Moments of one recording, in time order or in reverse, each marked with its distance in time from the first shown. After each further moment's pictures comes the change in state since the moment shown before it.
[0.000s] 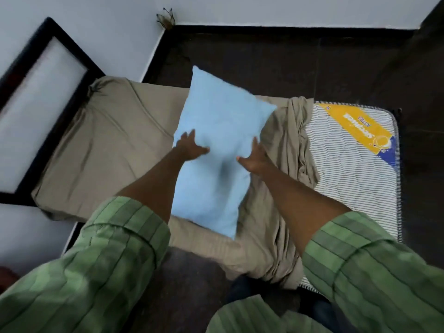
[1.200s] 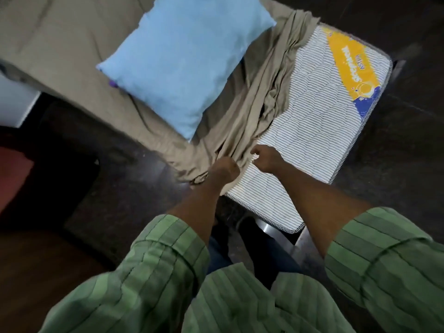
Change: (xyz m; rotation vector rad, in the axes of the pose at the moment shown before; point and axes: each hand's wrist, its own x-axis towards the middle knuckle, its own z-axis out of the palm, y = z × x) left_hand -0.262 0.131 0.423 -0.107 -0.231 -0.121; right_hand -0.152 0.320 -0.121 -0.671 -0.309 -0.121
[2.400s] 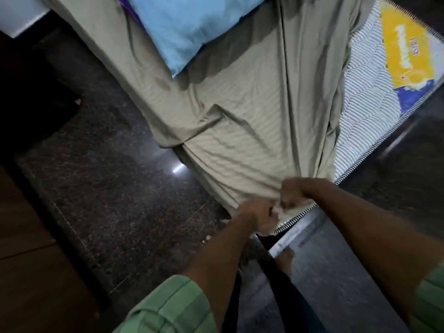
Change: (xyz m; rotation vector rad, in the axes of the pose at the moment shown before) left_hand -0.011 0.082 0.325 -0.230 -0.049 0.138; right_hand -0.006 0.224 0.079 -0.820 -0.638 -0.090
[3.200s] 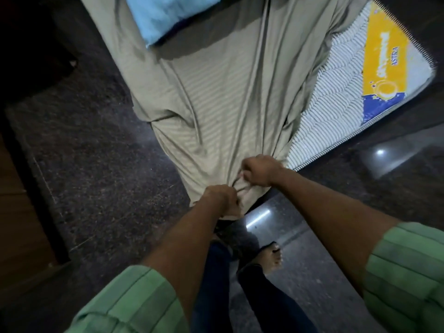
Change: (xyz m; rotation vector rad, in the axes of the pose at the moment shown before) left_hand 0.030 0.088 0.040 0.260 -0.100 -0.289; right_hand -0.001 0.089 0.011 -0.162 0.498 -0.347
